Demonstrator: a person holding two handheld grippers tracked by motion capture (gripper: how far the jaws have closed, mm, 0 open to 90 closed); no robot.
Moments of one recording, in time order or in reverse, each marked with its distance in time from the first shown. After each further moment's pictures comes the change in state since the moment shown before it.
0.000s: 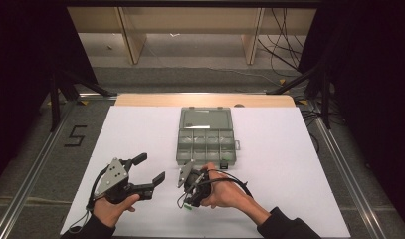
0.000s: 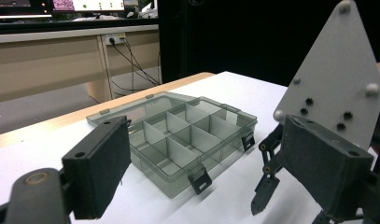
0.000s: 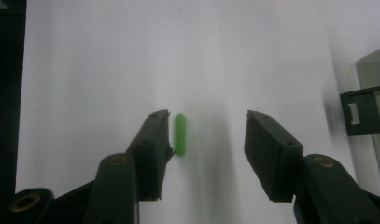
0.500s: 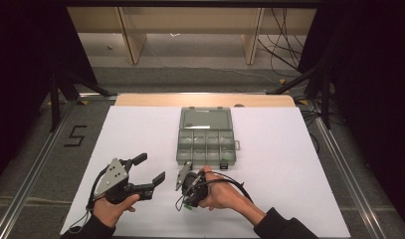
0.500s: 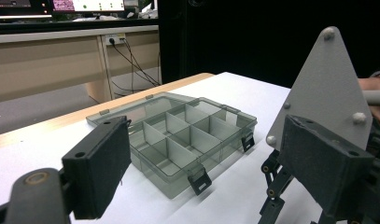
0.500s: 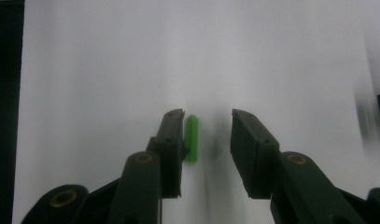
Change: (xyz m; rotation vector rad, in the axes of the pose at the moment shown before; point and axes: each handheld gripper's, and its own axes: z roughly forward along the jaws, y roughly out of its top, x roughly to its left) left arm -0.001 0.000 0.000 -0.001 -0.003 0.001; right arm 0.002 0.001 0.013 0.031 0.035 0.002
